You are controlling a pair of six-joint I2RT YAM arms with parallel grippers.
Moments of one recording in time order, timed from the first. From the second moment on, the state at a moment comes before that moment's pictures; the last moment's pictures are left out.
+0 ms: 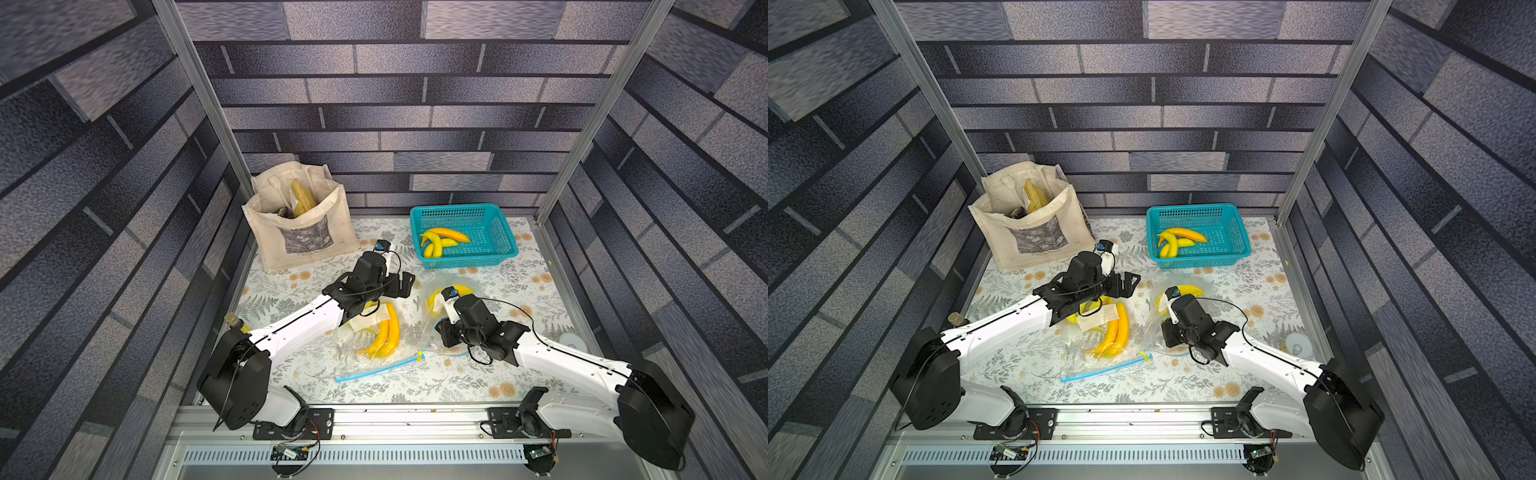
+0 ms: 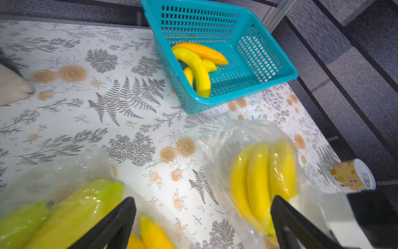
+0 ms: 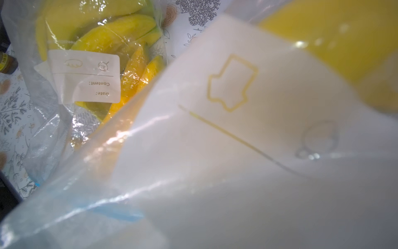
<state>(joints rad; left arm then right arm) -0.61 1.48 0.98 -0.08 0.11 -0.39 0.77 1.13 0.54 -0.25 -0.07 0.39</state>
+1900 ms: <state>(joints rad) -0.65 1.97 1.01 0.53 0.73 -0.77 0.77 0.70 0.38 -0.36 -0.14 0.31</state>
